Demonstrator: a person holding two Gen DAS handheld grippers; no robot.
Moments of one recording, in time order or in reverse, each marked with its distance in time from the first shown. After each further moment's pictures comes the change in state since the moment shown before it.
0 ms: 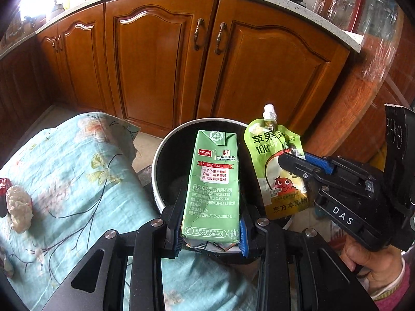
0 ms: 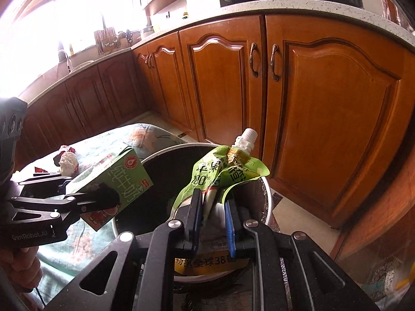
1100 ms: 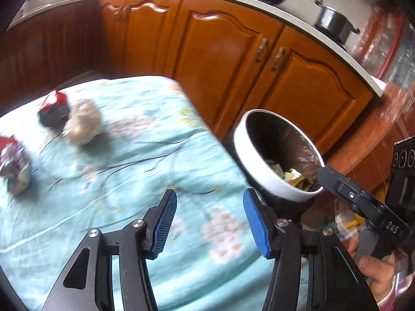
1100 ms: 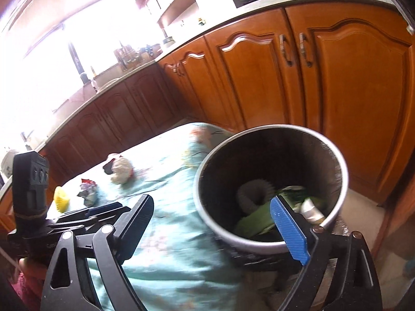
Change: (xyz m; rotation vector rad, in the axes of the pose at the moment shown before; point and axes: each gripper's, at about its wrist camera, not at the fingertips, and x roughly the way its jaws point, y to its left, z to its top) left arm -0.089 0.085 -0.105 -0.281 -0.069 0.099; right arm -0.016 0.063 -0.029 0.134 -0.029 0.264
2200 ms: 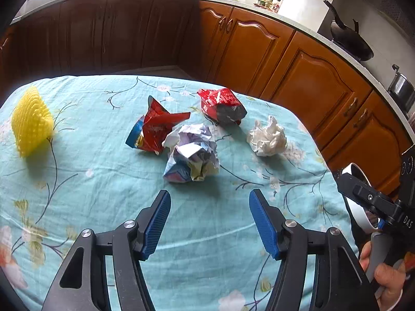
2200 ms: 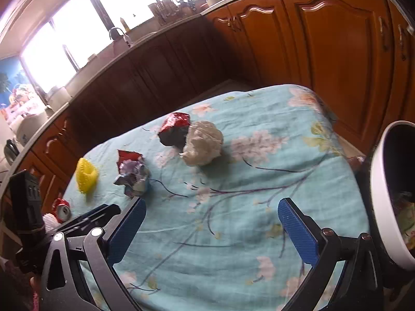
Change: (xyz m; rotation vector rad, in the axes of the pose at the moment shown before) left arm -0.075 0.166 -0.013 -0.286 -0.098 0.198; right arm 0.125 0.154 0.008 -0.098 0.215 0.185
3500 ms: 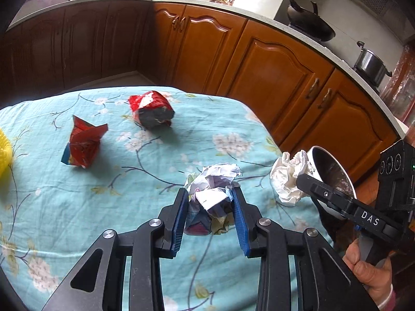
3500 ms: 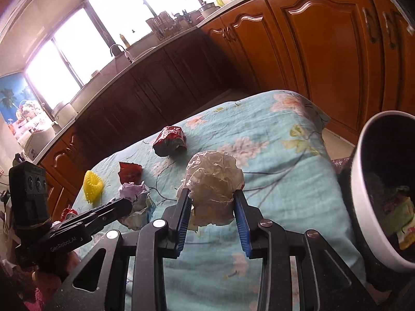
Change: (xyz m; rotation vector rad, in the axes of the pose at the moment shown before) left arm 0.006 -0.067 -0.008 0.143 0.020 -0.163; right arm -0.051 -0.044 -0.021 0.075 -0.069 0.004
